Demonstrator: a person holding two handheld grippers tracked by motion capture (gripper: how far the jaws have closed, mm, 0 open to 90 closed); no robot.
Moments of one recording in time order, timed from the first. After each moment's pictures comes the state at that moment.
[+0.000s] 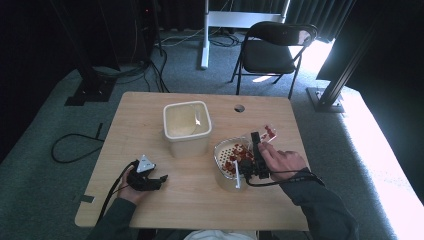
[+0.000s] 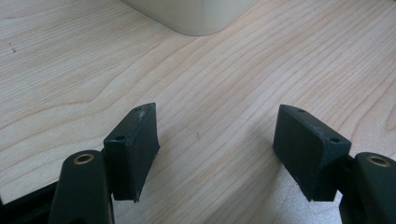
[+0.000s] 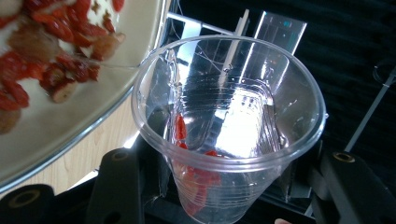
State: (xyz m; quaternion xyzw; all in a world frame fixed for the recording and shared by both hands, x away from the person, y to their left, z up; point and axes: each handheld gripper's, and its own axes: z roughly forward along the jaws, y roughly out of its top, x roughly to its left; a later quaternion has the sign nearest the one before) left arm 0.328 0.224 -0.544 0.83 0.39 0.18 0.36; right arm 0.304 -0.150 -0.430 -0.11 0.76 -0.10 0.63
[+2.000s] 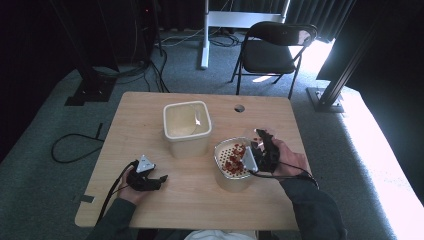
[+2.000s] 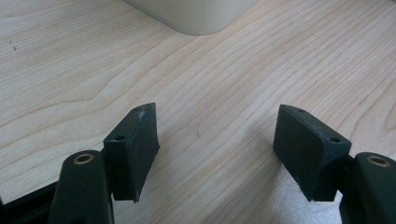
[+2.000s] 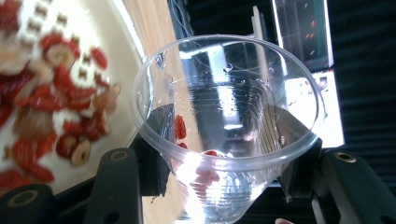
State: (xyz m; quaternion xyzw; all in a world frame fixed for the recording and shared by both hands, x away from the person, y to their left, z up) left arm 0.328 0.225 -0.544 0.83 0.39 0.18 0.36; right arm 0.321 -0.173 -0.418 0.06 0.81 0.11 0.58
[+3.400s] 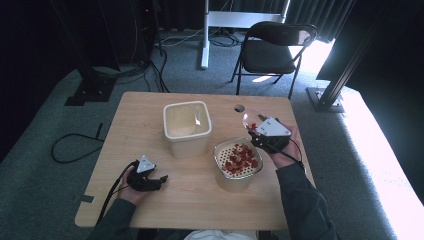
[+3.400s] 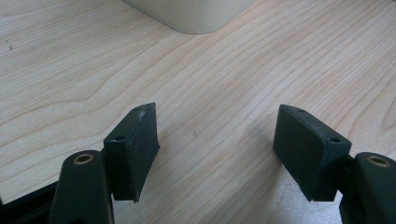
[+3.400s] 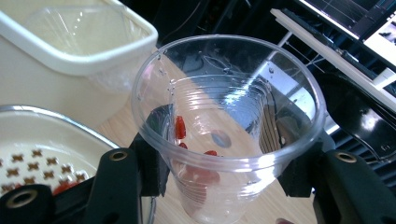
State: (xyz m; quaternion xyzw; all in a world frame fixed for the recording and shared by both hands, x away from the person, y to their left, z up) left arm 0.328 0.224 -0.544 0.83 0.39 0.17 0.36; right arm 0.364 -0.198 -0.383 0.26 0.79 0.38 0.42
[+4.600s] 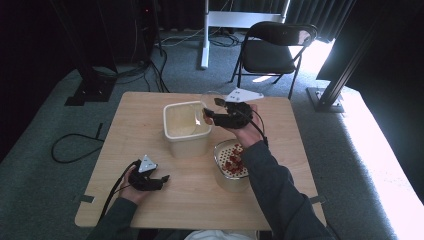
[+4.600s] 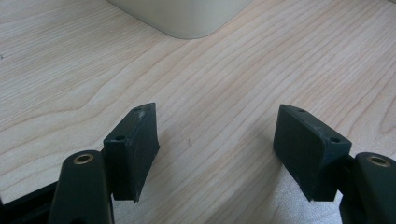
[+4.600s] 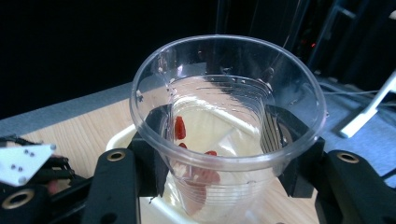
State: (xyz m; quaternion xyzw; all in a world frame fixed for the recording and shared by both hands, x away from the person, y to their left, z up) left arm 0.329 0.220 -0.544 0.84 0.38 0.17 0.36; right arm 0.415 -0.105 -0.336 0.27 0.78 0.53 0.21
